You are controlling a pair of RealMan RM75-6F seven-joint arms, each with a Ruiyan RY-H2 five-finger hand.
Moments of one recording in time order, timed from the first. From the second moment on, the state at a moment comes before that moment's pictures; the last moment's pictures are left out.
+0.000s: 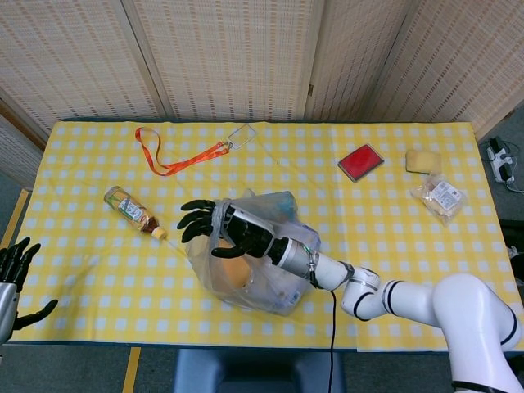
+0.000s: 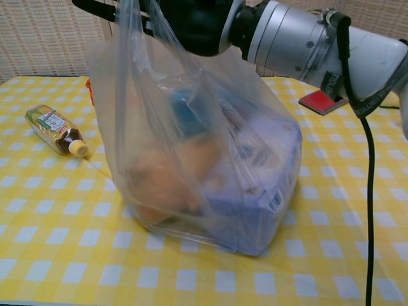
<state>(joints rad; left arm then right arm) -0.06 -1.06 -0.03 -1.62 1.56 1.56 -0.05 1.15 -1.59 0.11 -1.25 -1.68 1.18 2.16</state>
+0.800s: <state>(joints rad) -0.05 -1.06 -0.03 -1.63 1.57 1.57 -0.05 1.14 -1.56 0.17 -1.33 -1.60 1.12 2.20</state>
